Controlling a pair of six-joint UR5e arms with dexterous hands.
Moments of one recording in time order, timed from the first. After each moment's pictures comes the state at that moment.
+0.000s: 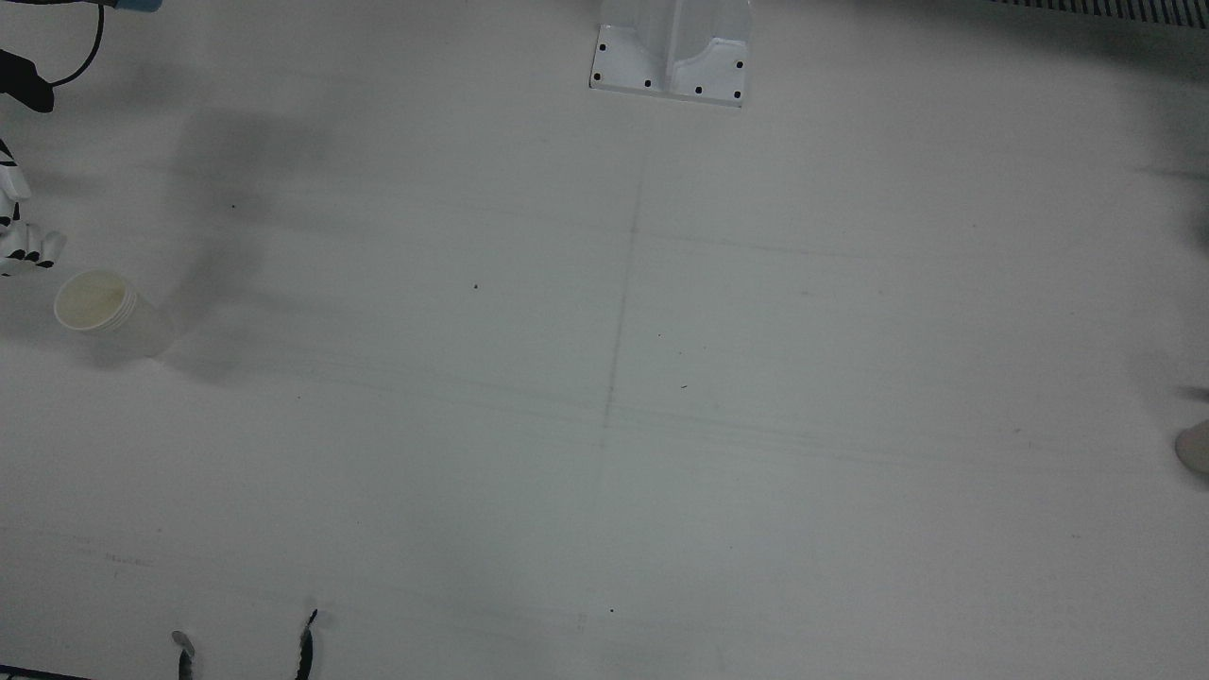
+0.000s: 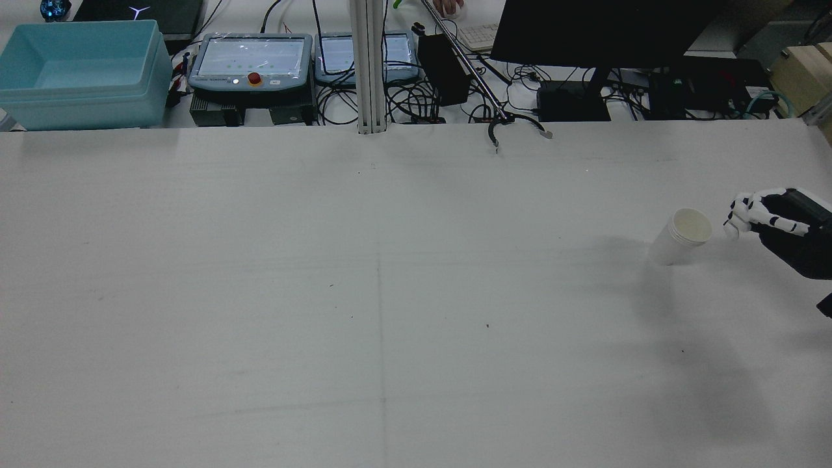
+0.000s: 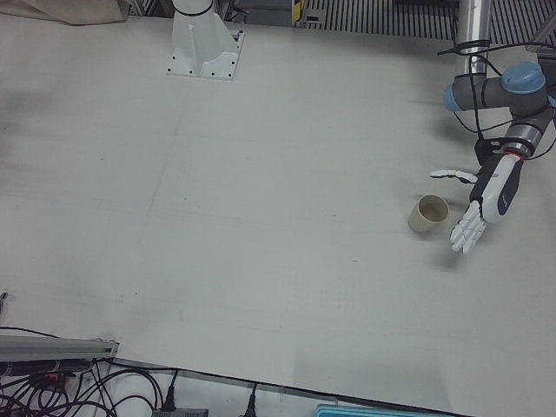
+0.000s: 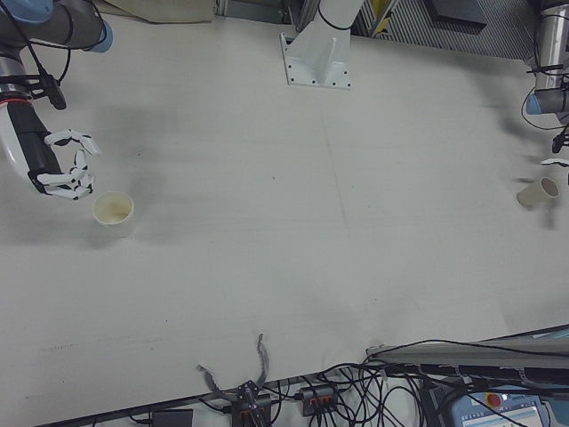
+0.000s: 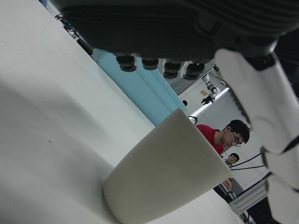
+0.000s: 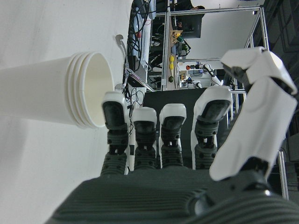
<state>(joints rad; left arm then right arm) -1.20 -1.38 -1.19 -0.78 1.61 0.74 1.07 -1.79 1.64 -2.88 -1.43 -0.05</state>
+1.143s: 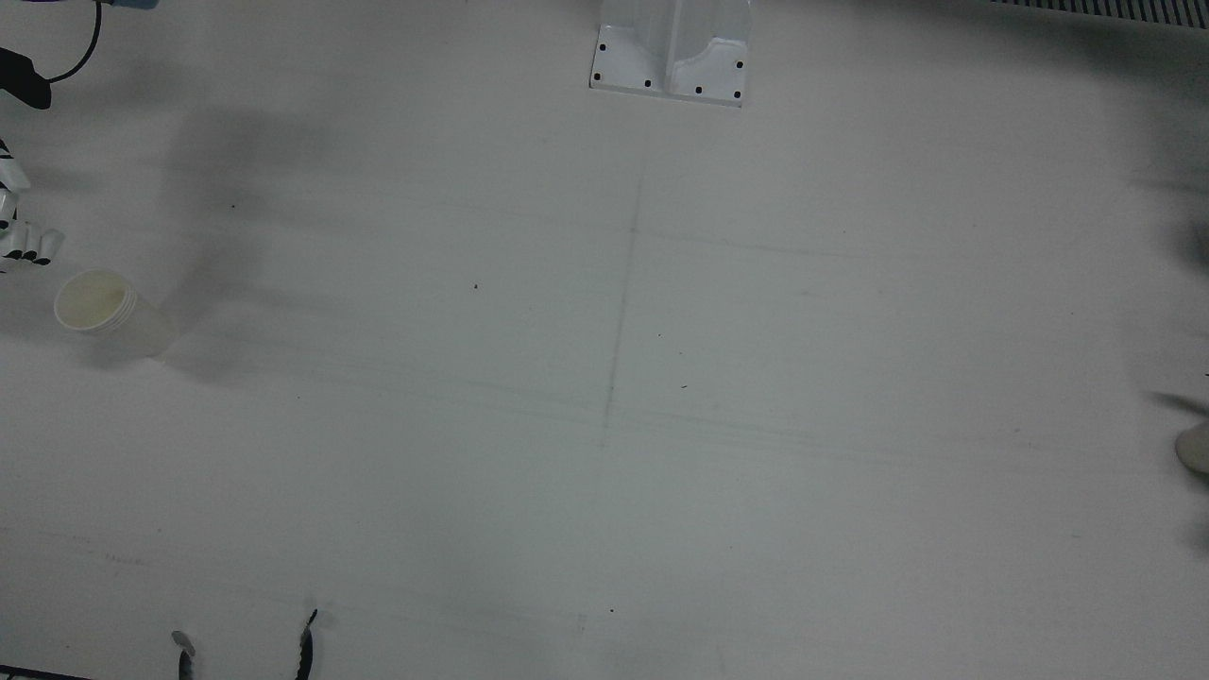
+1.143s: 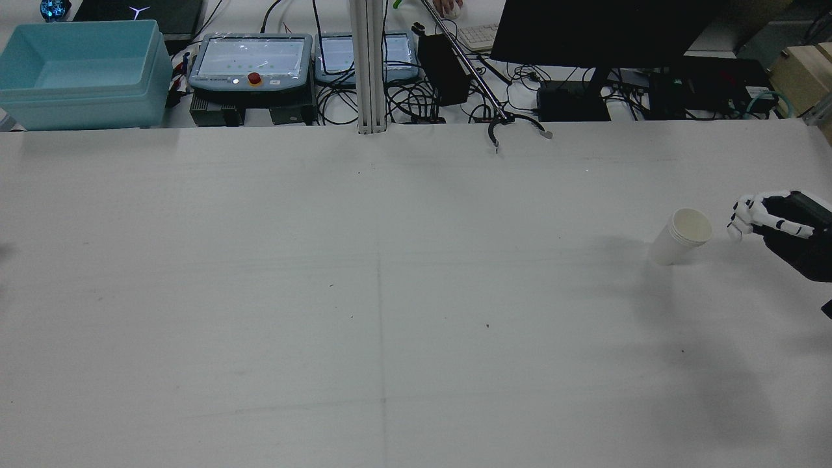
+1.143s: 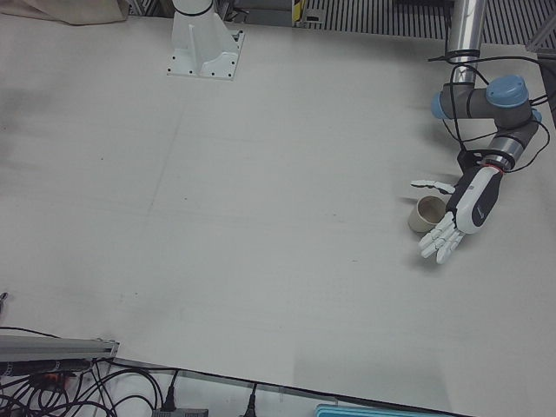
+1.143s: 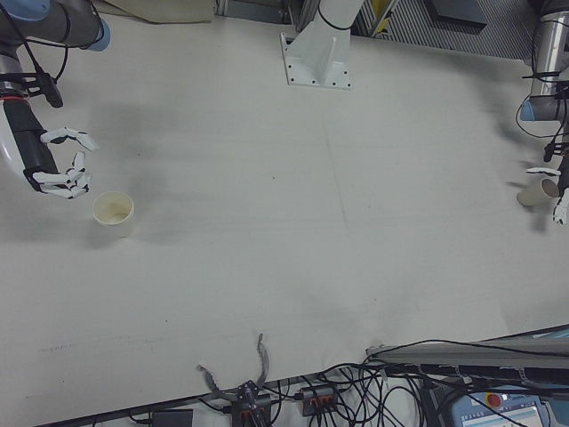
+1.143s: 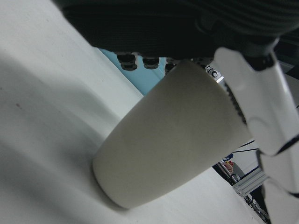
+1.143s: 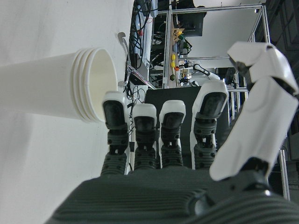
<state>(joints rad) -1.14 -1.44 -1.19 -0.73 1.61 0.78 1.07 -1.80 1.64 -2.87 -1.43 -0.05</state>
